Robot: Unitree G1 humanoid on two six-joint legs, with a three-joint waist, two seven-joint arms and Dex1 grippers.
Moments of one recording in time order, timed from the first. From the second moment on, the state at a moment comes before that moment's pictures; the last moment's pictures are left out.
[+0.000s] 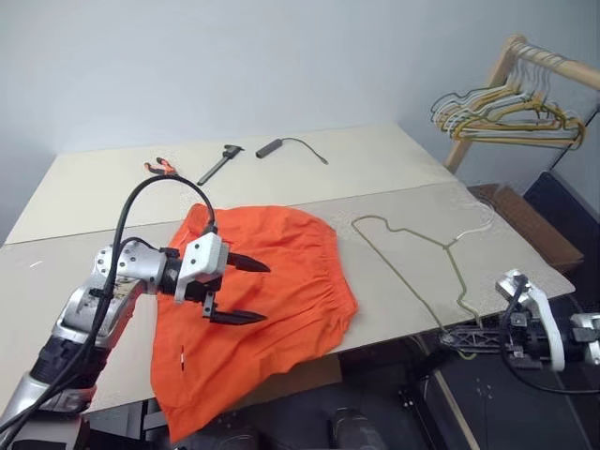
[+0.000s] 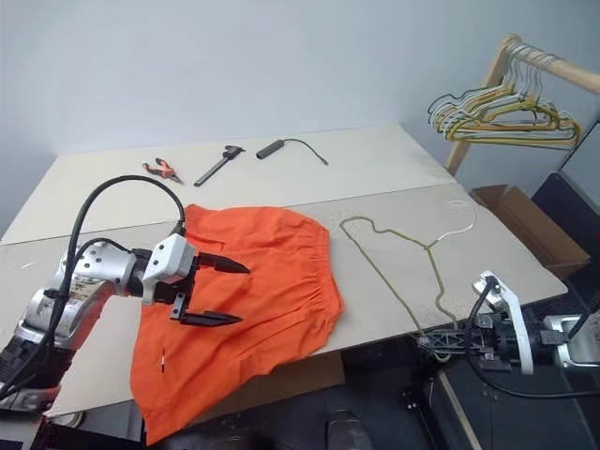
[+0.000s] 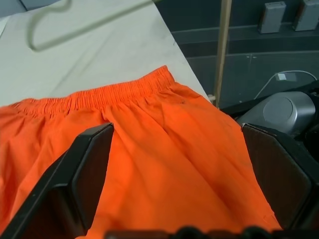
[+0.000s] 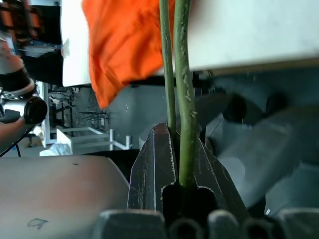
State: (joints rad) left arm -0.40 0.80 -0.12 -0.14 -0.41 0.26 -1.38; right arm -0.11 -1.11 -0.20 0.04 1.06 1.57 1.03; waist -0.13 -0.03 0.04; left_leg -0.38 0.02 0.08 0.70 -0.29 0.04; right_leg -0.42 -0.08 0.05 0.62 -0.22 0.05
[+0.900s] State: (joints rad) left arm -0.34 0.81 -0.12 -0.15 -0.37 0.24 -1.36; right arm -0.23 -0.97 -0.02 0.14 0.93 1.54 1.04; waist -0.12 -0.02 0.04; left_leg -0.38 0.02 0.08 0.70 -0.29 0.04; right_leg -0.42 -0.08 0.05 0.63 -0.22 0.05
